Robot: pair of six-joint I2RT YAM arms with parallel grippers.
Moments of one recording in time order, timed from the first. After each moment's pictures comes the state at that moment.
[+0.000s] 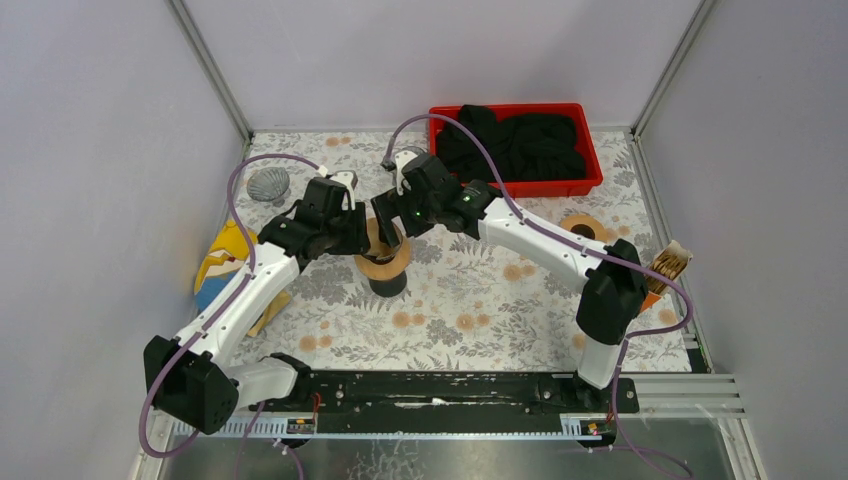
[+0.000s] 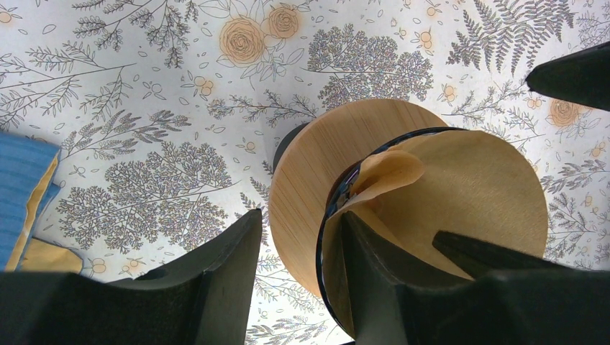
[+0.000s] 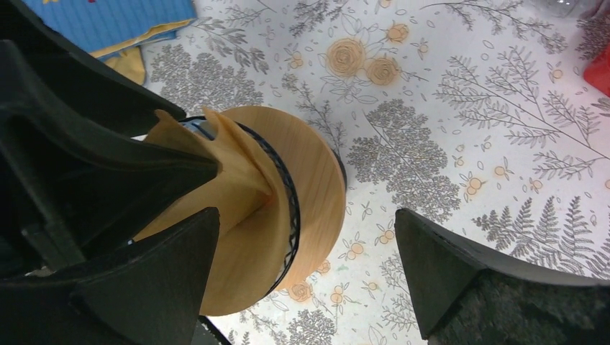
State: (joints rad) left arm -0.39 1.20 1.05 -0.70 0.00 -0.33; right arm 0.88 1.82 1.65 -0.57 -0.05 0.27
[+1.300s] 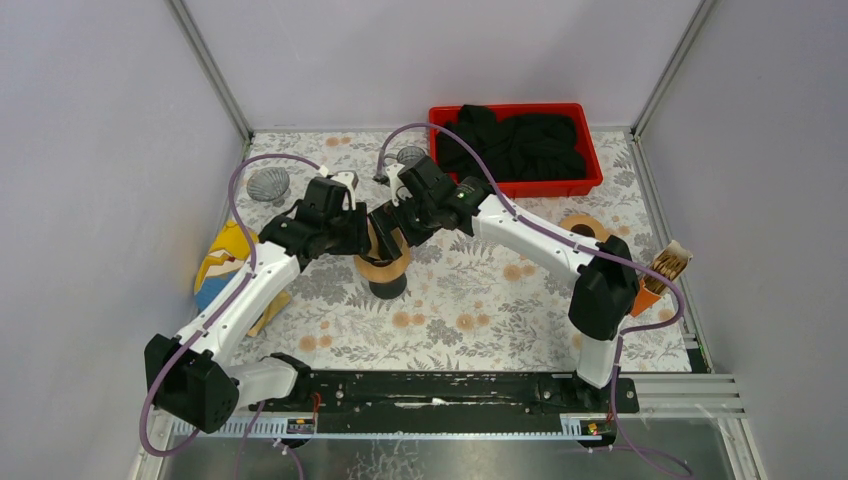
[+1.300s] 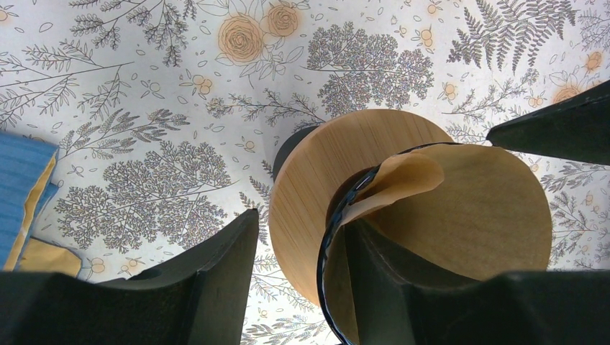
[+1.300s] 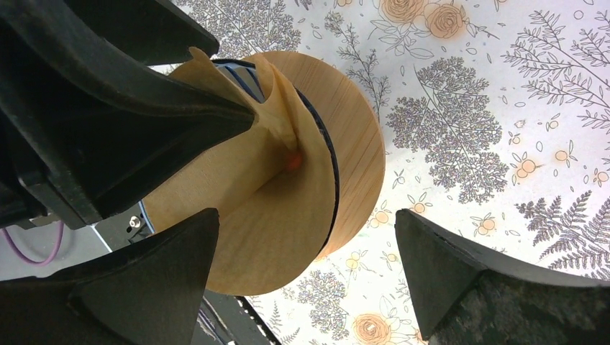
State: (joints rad) left arm -0.39 1.21 1.05 -0.70 0.00 -0.33; right arm 0.88 1.86 1.70 -0.70 -0.22 0.21
